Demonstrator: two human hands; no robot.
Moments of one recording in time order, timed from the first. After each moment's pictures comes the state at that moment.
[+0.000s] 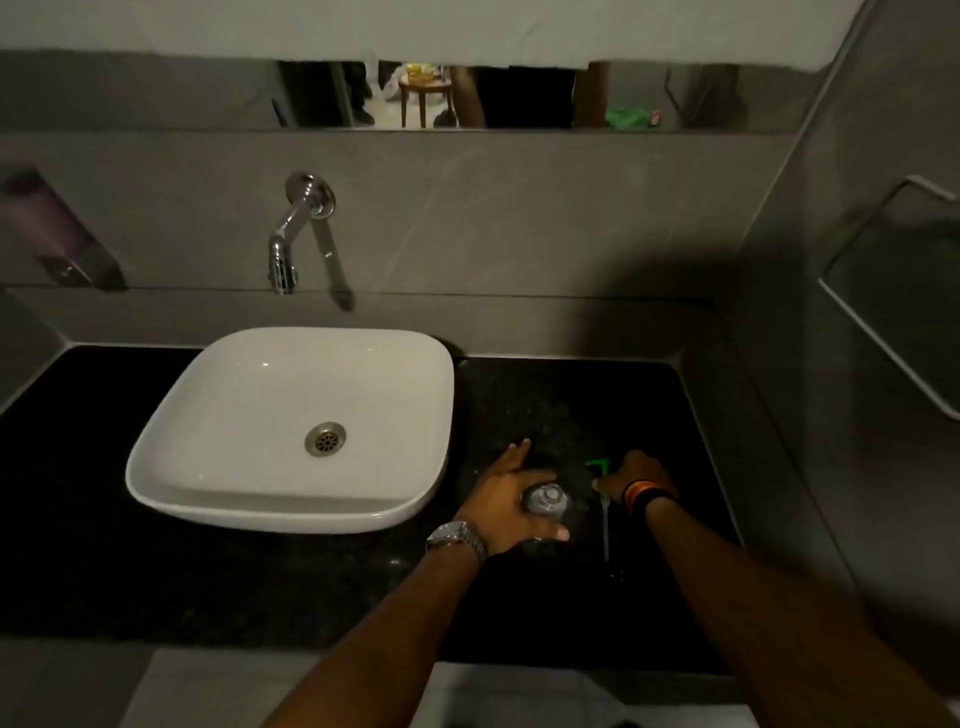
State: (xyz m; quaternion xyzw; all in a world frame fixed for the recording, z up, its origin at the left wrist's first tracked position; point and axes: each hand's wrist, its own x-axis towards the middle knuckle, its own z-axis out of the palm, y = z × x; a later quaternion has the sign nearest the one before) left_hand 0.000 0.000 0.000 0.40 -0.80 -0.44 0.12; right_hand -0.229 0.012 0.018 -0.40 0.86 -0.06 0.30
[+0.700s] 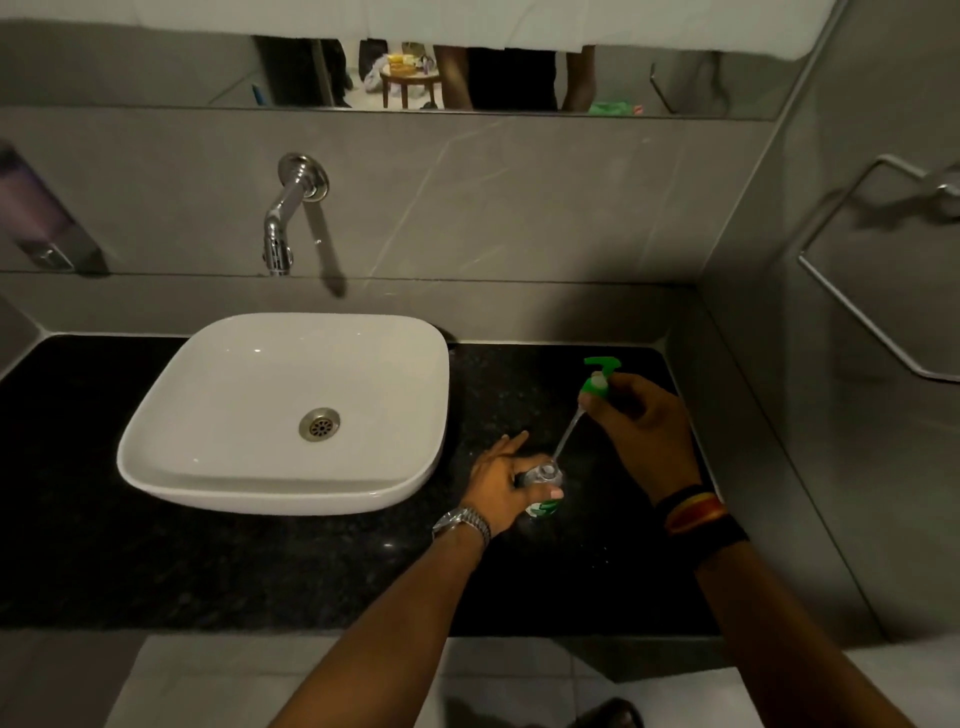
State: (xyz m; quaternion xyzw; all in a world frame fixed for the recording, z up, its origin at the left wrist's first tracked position) left_hand -0.004 0.013 -0.001 0.44 -0.73 -0.48 0.20; right_hand -0.179 0.069 0.128 -0.43 0.69 -0.50 0.29
